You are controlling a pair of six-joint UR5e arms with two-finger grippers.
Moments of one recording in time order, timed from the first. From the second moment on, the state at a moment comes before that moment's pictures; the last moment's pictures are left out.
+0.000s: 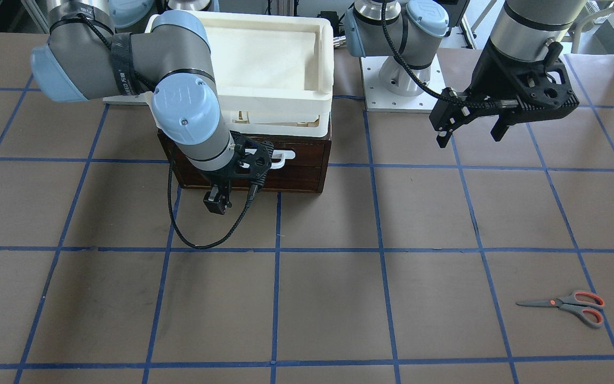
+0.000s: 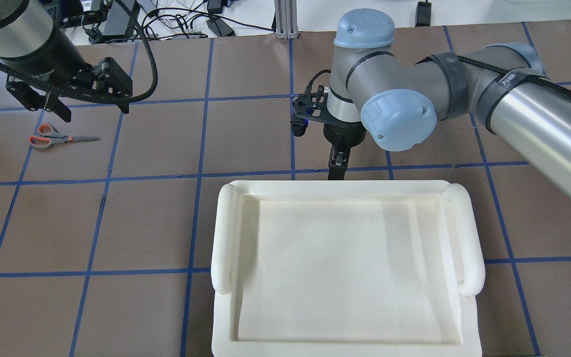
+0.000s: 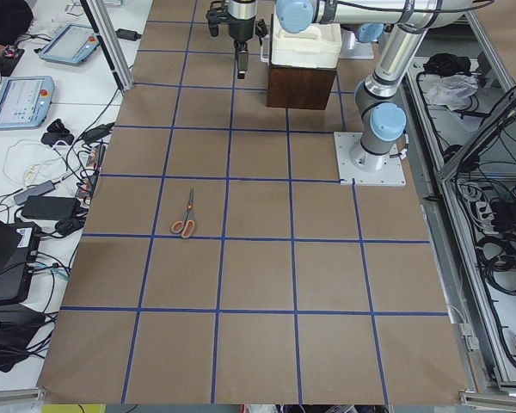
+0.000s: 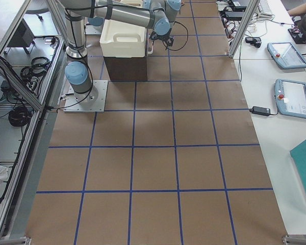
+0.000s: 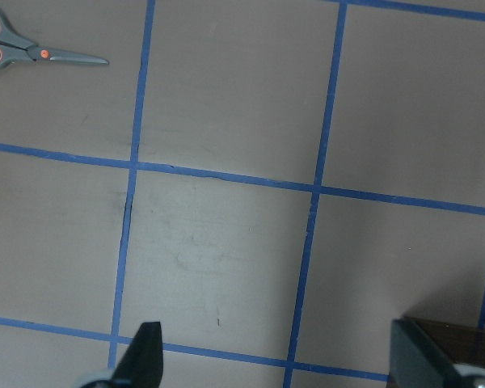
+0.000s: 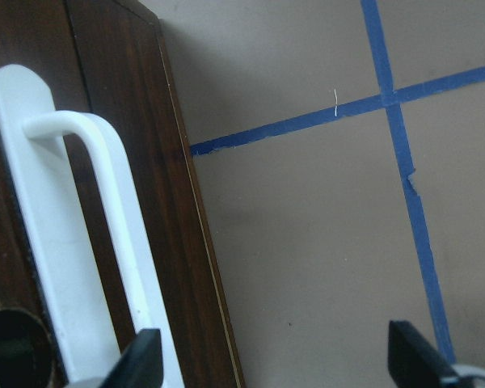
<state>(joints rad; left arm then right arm) -1.47 -1.53 -1.59 -1.52 1.61 -0.04 1.80 -1.30 1.68 -1.75 -1.45 -1.11</state>
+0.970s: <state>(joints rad) -1.47 -1.53 -1.59 -1.52 1.61 -0.04 1.81 -1.31 1.68 -1.73 -1.46 -1.10</state>
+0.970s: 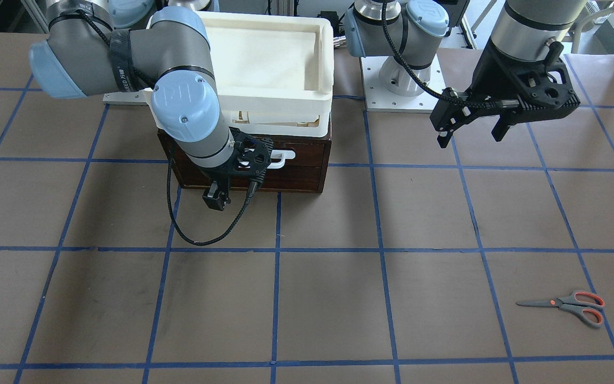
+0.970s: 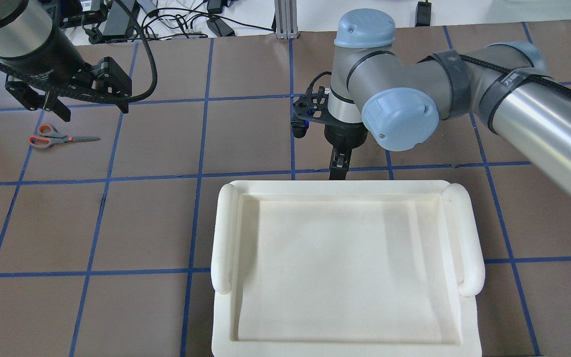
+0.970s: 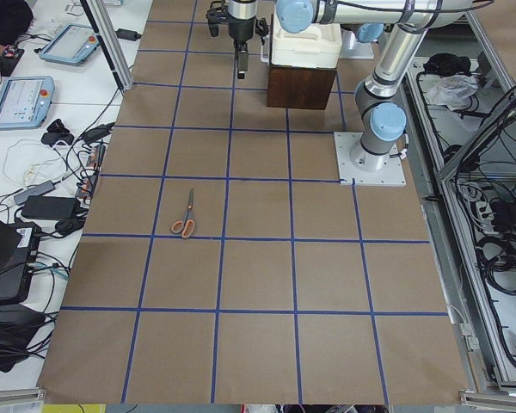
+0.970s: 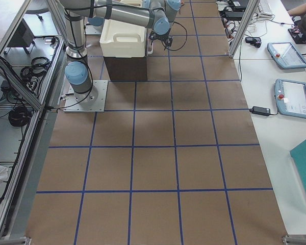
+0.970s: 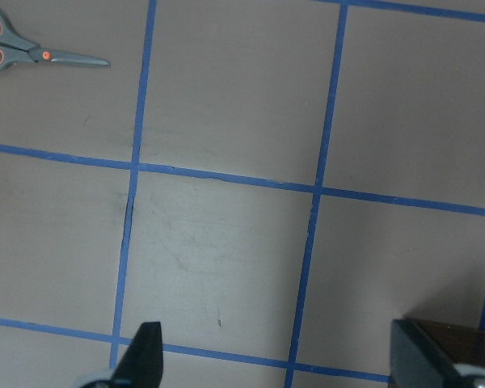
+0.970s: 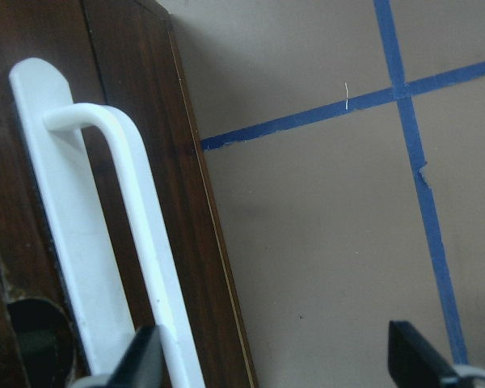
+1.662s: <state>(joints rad) -1.47 -1.53 -1.59 -1.52 1.61 -0.04 1.81 -1.31 1.68 -1.71 -1.45 -1.10</state>
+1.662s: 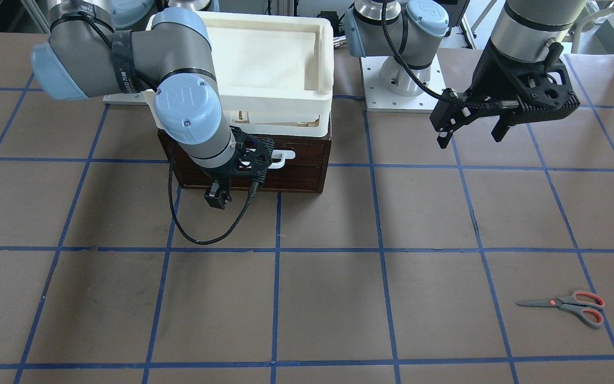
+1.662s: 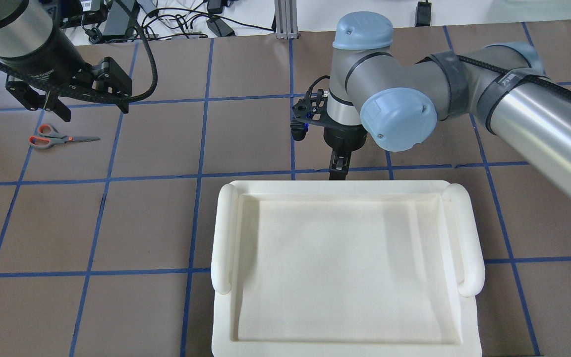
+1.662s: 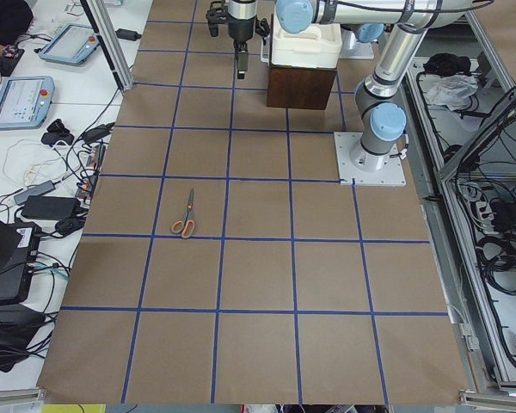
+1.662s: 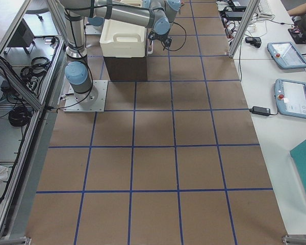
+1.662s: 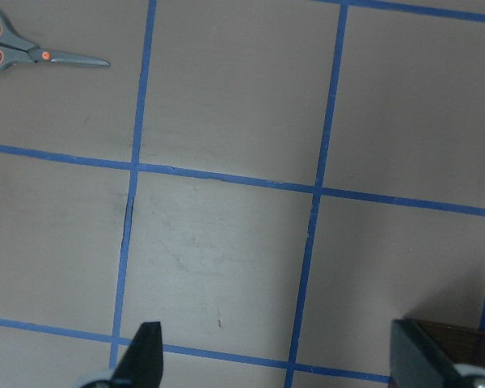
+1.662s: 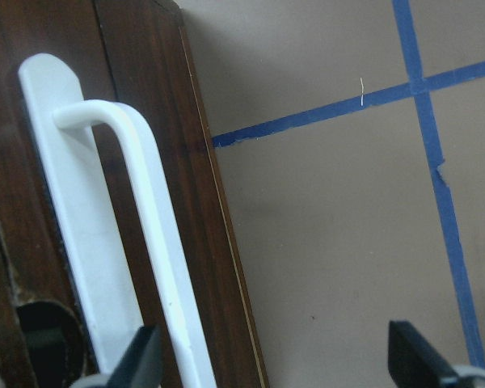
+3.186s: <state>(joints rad) -1.47 -1.54 -1.59 -1.52 1.60 0.01 1.81 -1.28 1.69 -1.80 -1.45 -1.12</state>
